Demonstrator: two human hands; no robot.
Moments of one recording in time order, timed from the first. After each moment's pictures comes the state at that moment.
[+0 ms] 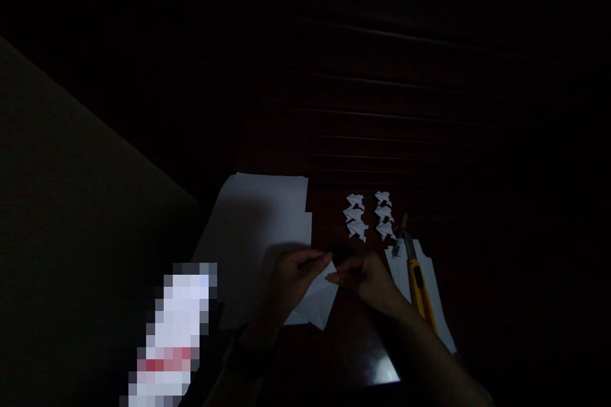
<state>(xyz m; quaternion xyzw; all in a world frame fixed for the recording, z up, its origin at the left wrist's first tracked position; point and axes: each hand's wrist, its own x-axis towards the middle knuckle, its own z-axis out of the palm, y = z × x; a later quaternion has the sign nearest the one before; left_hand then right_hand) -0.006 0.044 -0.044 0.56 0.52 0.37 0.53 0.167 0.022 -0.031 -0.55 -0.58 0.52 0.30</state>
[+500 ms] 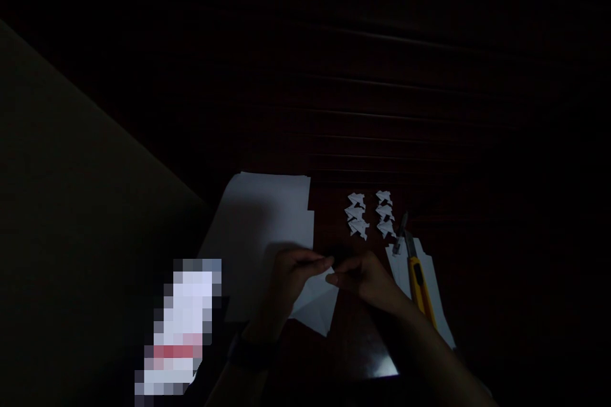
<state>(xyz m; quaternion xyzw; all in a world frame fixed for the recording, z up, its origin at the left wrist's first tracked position) -0.009 0.036 -0.035 0.47 0.55 0.38 0.58 0.165 0.017 -0.024 -0.50 -0.61 0.55 0.28</state>
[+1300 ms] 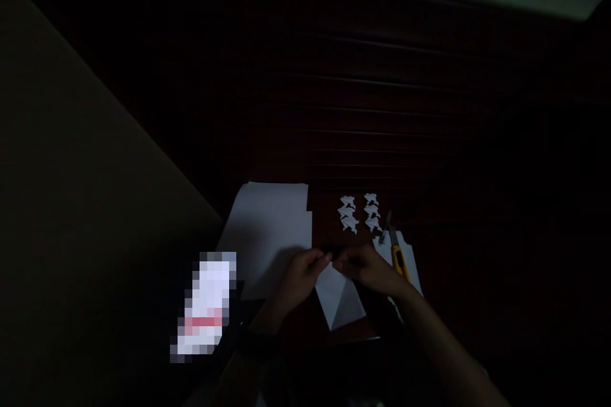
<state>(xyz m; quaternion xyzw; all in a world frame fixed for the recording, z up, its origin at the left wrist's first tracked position) -0.007 -0.011 0.001 0.65 0.47 0.33 0.50 0.179 -0.022 0.025 -0.50 -0.66 0.49 0.27</state>
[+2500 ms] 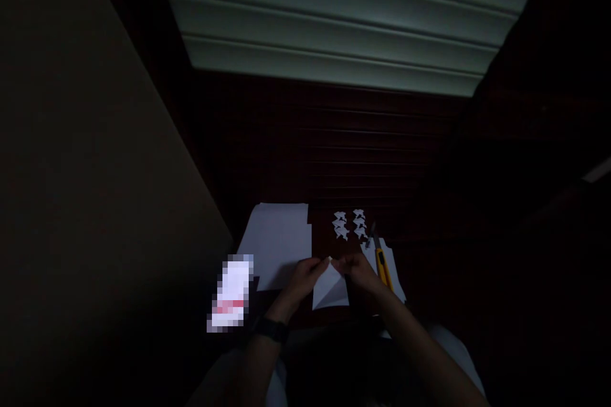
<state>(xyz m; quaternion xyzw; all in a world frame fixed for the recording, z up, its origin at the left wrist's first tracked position) -0.007 -0.085 0.048 0.57 0.46 0.35 0.58 0.158 -0.091 0.035 -0.54 -0.50 0.54 0.42</state>
